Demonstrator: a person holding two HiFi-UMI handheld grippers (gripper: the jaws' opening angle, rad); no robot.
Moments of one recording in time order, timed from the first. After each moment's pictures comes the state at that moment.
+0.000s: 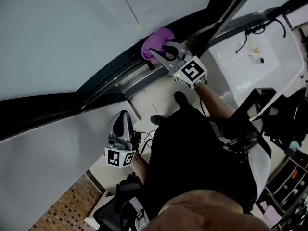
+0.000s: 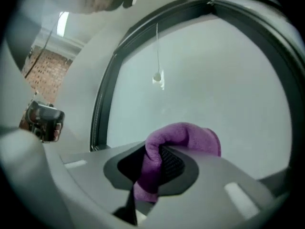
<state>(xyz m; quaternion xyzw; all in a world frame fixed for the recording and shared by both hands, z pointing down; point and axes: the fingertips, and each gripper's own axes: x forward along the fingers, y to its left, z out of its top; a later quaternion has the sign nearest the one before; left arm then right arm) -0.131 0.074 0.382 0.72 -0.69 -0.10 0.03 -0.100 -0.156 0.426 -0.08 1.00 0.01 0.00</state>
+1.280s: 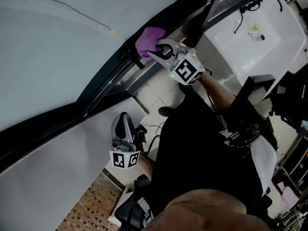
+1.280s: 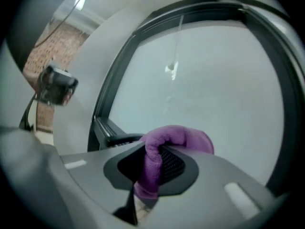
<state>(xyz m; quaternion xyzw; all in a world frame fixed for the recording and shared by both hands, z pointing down) -0.125 0.068 0.383 0.73 -0.67 -0.08 0.05 -0.080 -0.152 0.457 -0.09 0.99 0.12 -0.08</state>
